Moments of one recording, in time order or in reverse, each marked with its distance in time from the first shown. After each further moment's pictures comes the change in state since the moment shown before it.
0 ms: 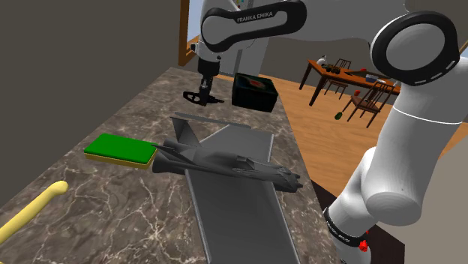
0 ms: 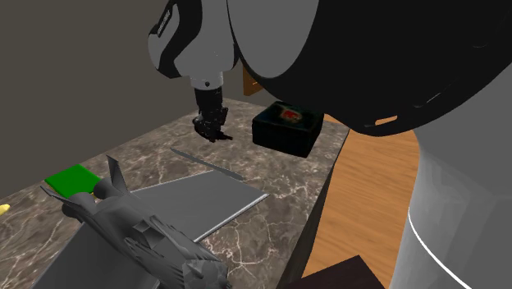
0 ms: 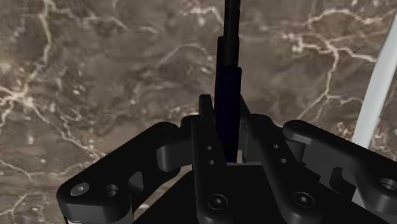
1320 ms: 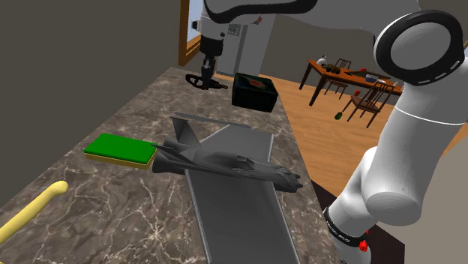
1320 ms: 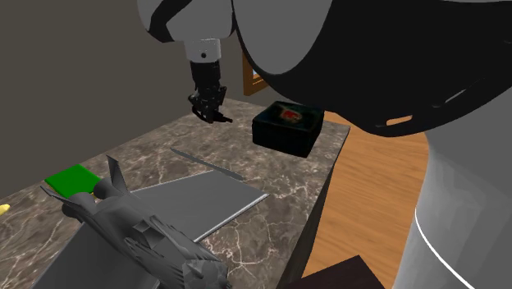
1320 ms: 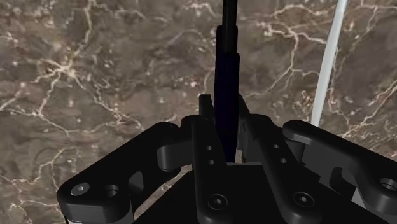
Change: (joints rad) arm -0.001 -0.018 -0.001 0.149 -0.001 -0.167 0.001
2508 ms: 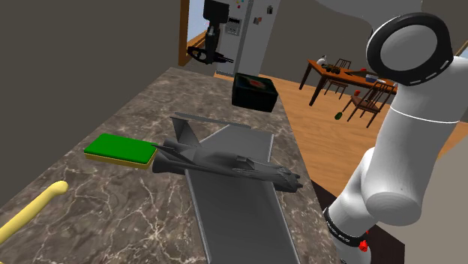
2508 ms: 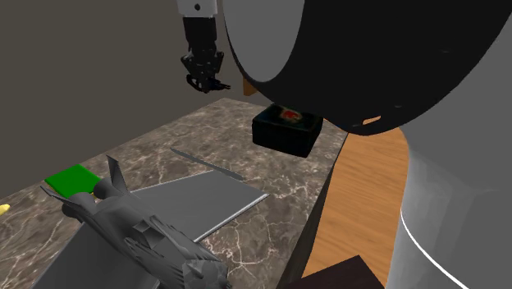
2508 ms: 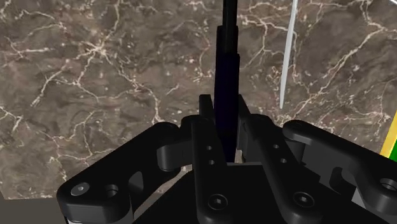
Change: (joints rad) arm -0.002 0.041 -0.001 0.304 0.001 -0.263 0.001
